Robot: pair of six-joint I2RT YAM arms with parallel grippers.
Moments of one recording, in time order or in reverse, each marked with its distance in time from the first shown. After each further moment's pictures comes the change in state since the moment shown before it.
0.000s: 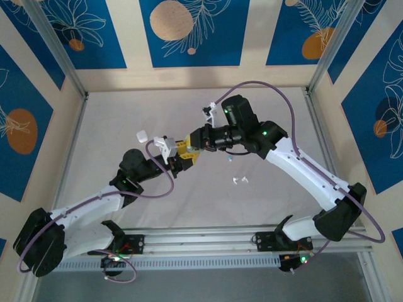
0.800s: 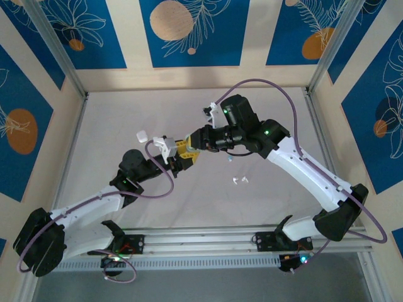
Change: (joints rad) left arm -0.004 0.000 0.000 0.018 -0.007 0.000; right arm 0.019 0.000 0.058 -0.104 0.074 -0.034
